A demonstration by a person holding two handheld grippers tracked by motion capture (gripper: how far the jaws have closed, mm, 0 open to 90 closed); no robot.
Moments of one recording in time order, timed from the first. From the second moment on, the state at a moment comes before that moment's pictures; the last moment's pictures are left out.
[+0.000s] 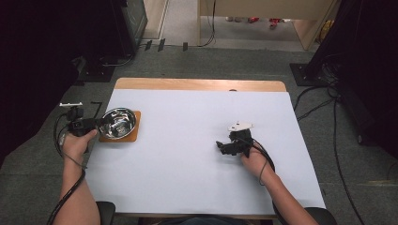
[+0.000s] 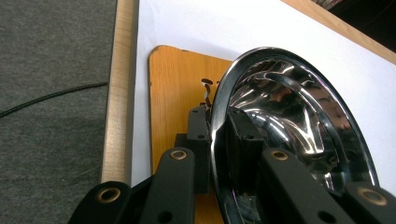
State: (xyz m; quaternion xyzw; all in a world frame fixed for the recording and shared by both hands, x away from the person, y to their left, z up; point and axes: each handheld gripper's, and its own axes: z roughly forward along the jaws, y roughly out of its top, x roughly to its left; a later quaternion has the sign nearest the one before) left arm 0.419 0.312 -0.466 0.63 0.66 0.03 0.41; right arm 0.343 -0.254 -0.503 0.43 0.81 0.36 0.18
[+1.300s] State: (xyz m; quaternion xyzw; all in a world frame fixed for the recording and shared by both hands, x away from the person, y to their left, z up) left arm 0.410 0.293 -0.429 0.68 0.61 0.09 0.40; right arm 0.343 -0.254 -0.503 0.43 0.81 0.36 0.18
